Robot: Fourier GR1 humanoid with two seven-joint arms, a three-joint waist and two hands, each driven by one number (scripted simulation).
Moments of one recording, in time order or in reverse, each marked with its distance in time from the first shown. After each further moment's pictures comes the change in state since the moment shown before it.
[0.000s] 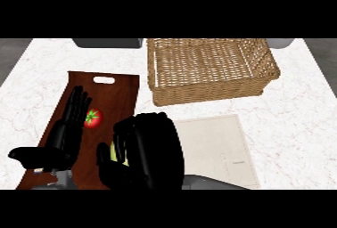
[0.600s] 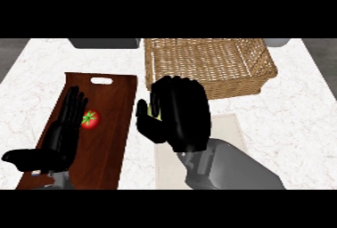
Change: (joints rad) left arm 0.010 0.001 0.013 -0.013 0.006 0.001 -0.005; right arm -0.009 -0.055 -0.208 0.068 0.057 0.143 -0.045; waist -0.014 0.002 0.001
